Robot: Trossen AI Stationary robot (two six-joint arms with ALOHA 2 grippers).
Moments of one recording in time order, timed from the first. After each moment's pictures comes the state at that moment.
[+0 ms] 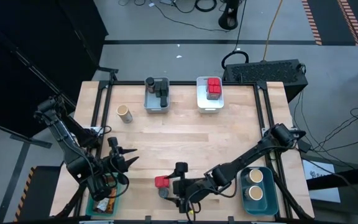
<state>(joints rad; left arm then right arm) -0.92 1.34 1.11 -1.06 -1.06 -0.75 0.55 2.00 1.48 0.02 0.43 0.21</state>
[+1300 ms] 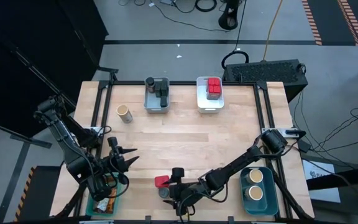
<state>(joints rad) -0.92 1.34 1.11 -1.05 -1.08 -0.75 0.54 2.13 1.48 0.11 0.39 0.24</state>
